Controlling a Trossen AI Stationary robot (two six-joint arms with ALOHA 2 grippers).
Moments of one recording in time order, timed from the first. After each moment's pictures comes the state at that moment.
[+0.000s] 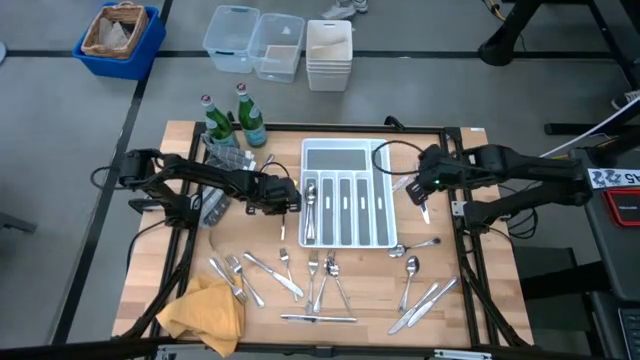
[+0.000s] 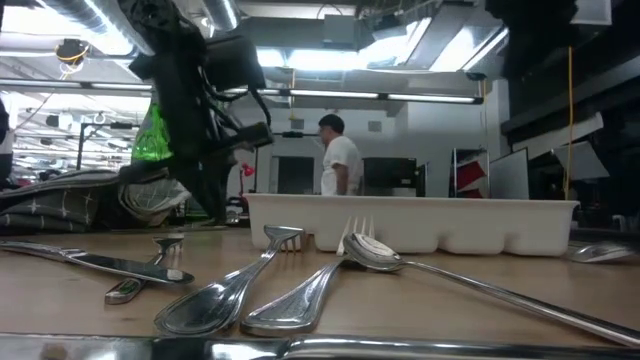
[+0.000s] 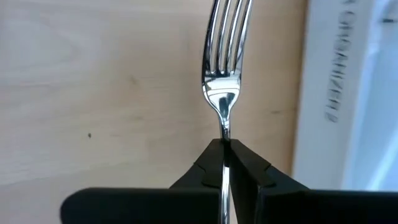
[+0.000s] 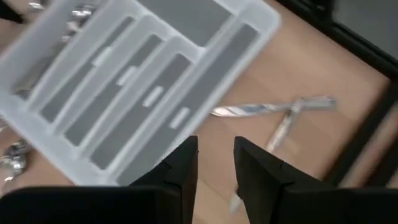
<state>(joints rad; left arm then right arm) 0.11 1.57 0.82 -0.44 -0.07 -1.43 -0.01 1.08 1.25 -1.35 0.36 0.83</state>
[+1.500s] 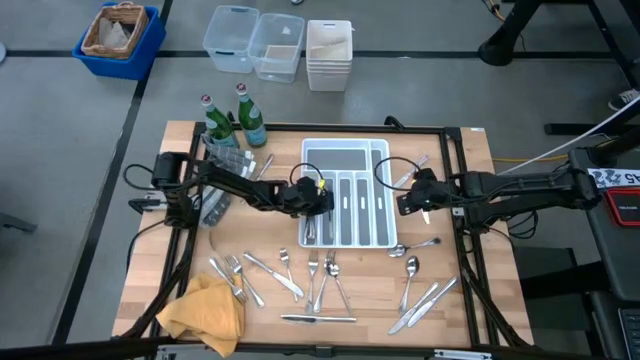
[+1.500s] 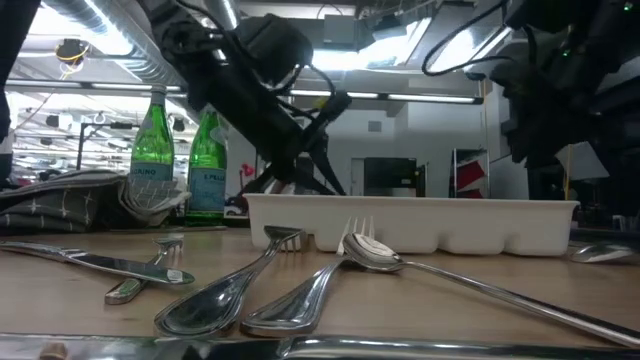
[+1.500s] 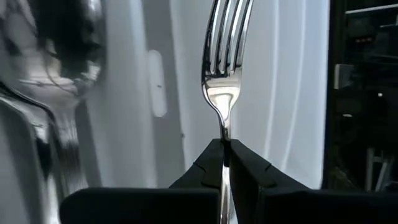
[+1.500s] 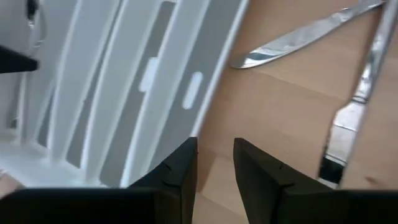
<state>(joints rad) 0.05 1.83 0.93 0.21 -0.16 -1.45 -0.01 0.92 0.67 -0.84 0.23 1.17</state>
